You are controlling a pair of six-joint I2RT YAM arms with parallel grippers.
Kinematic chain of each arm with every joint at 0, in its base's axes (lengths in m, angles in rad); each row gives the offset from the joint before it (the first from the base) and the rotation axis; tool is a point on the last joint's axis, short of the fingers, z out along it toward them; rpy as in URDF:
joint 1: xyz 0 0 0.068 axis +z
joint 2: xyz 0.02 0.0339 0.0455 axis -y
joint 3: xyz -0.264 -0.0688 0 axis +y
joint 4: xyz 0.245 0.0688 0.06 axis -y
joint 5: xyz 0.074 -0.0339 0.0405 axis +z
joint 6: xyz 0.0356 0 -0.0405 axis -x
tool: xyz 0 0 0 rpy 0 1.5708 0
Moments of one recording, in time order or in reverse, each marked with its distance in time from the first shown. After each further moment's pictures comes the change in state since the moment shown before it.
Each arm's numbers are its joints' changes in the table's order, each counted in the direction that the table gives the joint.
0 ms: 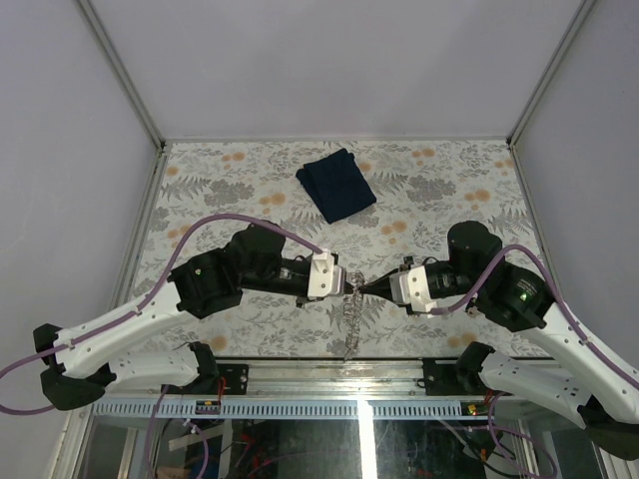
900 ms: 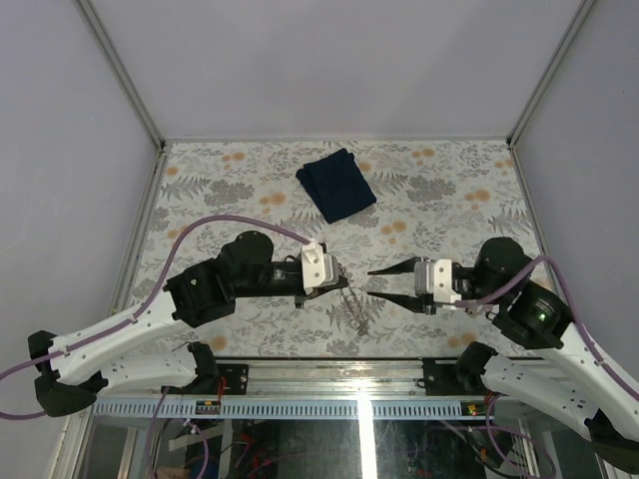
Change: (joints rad) left arm -0.006 0.074 0.121 0.128 0.151 0.157; right arm 0.000 0.132 0.053 0.139 -0.106 -0.251
